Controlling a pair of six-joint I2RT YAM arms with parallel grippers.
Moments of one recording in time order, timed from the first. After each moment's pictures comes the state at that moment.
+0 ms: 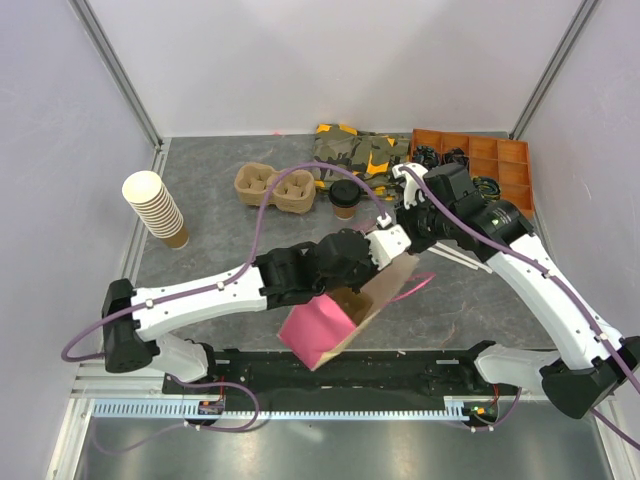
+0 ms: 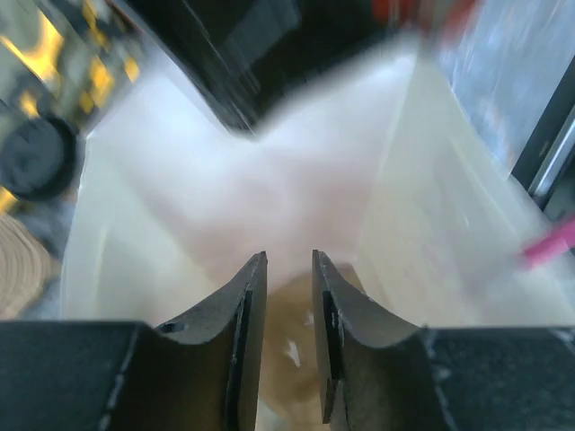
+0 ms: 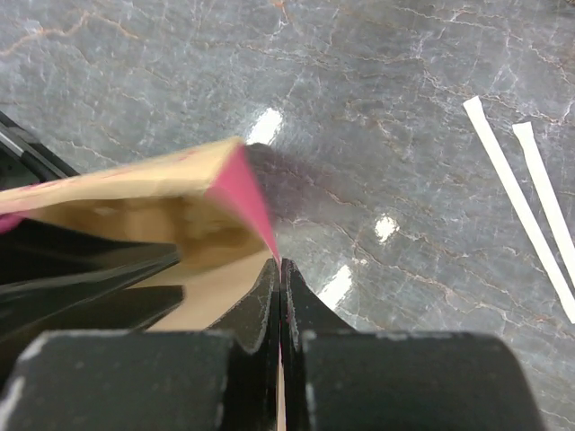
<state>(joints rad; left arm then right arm) -1.23 1.44 1.29 -0.42 -0.26 0.05 0.54 1.20 1.37 -0.98 -0.20 0.10</state>
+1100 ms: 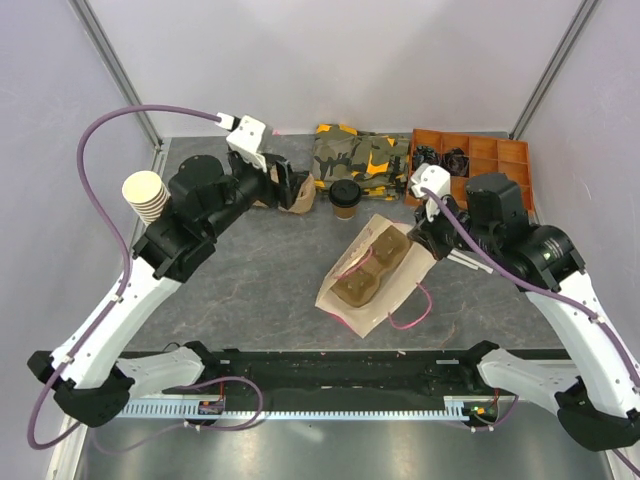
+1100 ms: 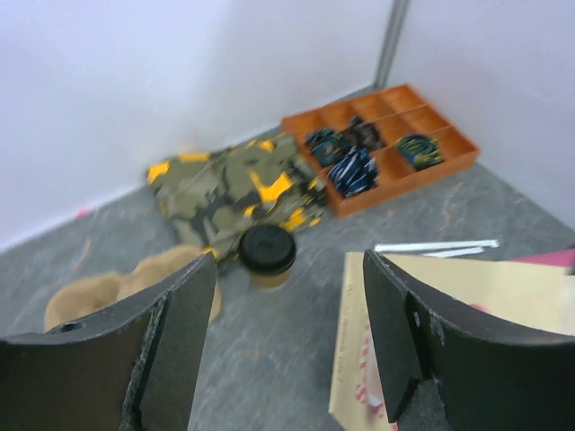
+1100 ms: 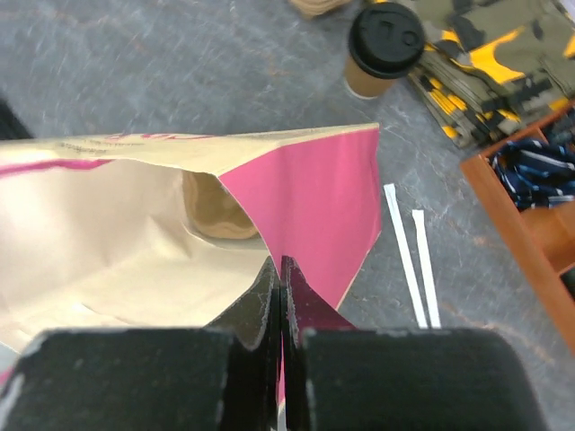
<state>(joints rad) -0.72 1.10 1.40 -0.34 -0.09 -0.04 0.54 1.00 1.40 -0.97 -0.22 -0.20</state>
